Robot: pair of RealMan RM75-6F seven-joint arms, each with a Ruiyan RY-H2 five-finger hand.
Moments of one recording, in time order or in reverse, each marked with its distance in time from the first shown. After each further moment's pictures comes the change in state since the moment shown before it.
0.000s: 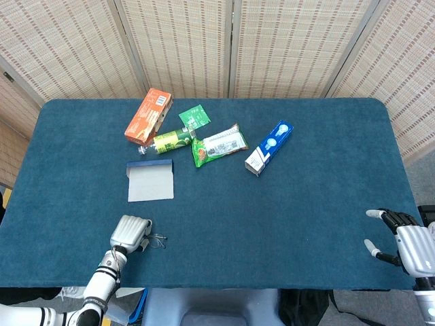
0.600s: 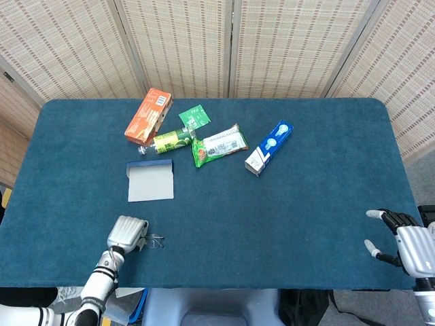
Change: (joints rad) left arm -0.004 0.012 0.015 -0.002 -0.021 0.006 0.005; right arm -0.002 0.000 0.000 -0.004 0.001 -0.001 -0.004
